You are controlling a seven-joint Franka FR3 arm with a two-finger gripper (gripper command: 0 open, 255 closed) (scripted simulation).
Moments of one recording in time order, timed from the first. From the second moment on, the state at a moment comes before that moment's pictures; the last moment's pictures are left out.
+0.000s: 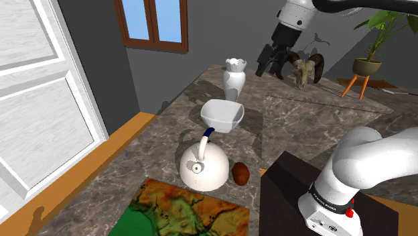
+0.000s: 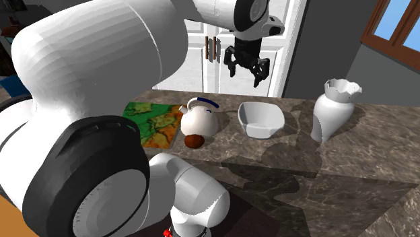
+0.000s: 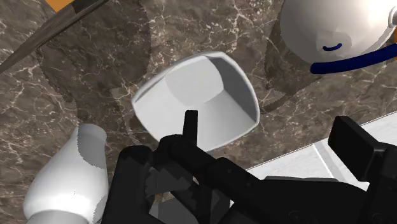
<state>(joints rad) 0.02 -0.82 0.00 -2.28 0.10 1.71 0.06</state>
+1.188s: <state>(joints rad) 0.04 -0.82 0.17 -2.70 0.35 1.92 0.40</state>
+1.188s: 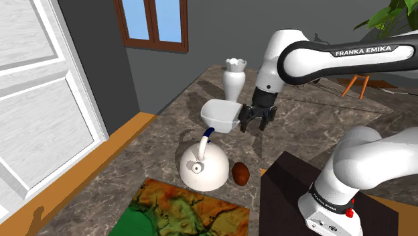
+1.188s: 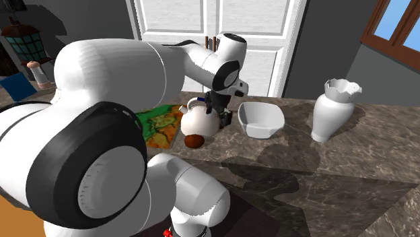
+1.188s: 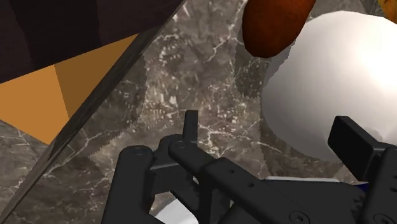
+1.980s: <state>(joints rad) 0.15 -0.65 0.31 -2.86 0.63 2.16 0.57</state>
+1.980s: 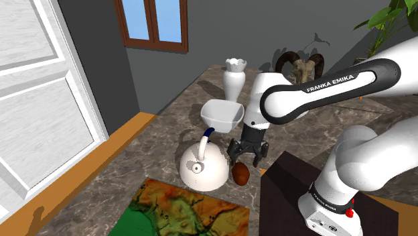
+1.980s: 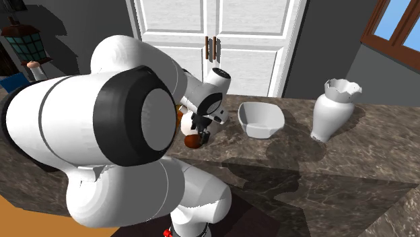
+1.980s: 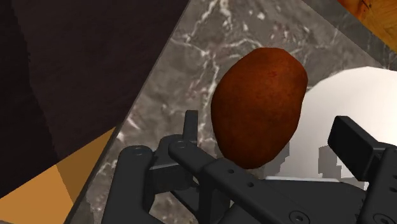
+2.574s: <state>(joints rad) 0.19 -0.57 0.35 -2.89 0.70 2.28 0.55</state>
